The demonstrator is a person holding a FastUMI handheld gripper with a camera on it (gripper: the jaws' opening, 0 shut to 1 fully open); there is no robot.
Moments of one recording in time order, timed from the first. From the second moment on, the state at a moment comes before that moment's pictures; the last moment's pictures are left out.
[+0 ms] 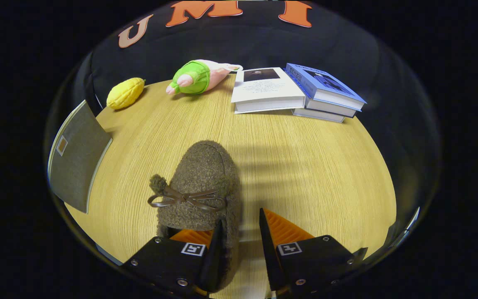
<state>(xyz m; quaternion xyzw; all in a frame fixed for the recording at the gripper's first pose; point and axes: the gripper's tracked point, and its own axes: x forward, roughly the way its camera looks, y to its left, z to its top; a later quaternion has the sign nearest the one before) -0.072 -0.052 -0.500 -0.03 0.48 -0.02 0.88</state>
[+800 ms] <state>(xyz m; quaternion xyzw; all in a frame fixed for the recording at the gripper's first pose) -0.071 0.001 -0.454 0.12 0.51 -0.06 0.85</state>
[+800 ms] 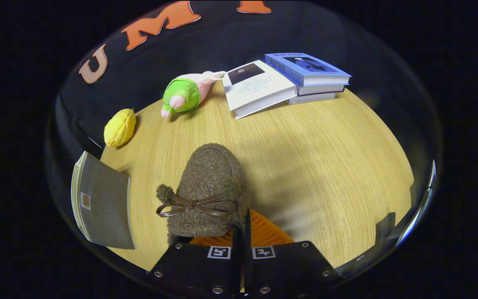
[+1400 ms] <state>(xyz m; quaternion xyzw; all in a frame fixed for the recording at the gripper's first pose) -0.049 0.159 -0.358 0.10 0.50 0.04 0.86</state>
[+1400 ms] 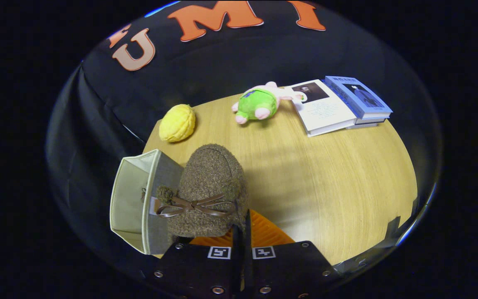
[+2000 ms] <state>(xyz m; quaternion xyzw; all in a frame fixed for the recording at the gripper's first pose) -0.019 0.326 -0.322 0.12 0.49 0.11 0.86</state>
